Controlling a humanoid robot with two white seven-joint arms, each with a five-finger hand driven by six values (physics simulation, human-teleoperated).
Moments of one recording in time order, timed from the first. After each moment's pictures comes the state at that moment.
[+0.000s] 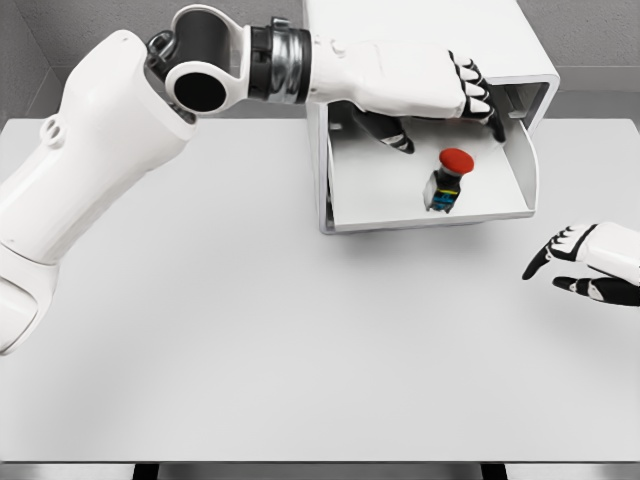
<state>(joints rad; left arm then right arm) -1.20 0.22 -0.86 -1.30 -0.31 -0.61 -0.61 0.13 -0.97 -0.10 -1.76 0.01 -0.61 0.61</state>
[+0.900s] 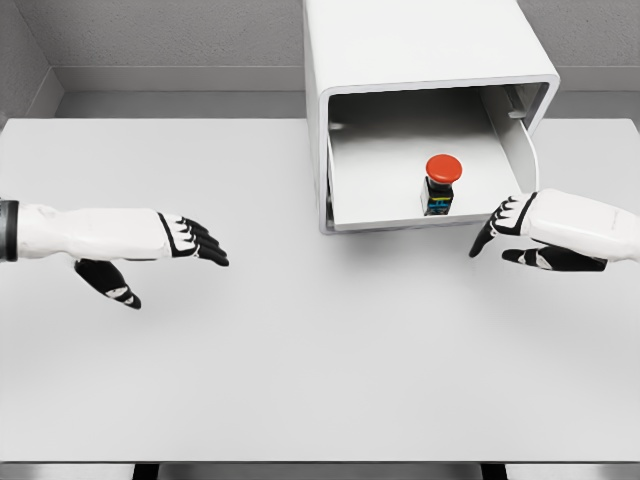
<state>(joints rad) -0.79 1.08 -0.95 -1.67 0.06 -0.61 -0.61 -0.19 -0.96 0.19 -1.76 0.02 -0.61 0.61</state>
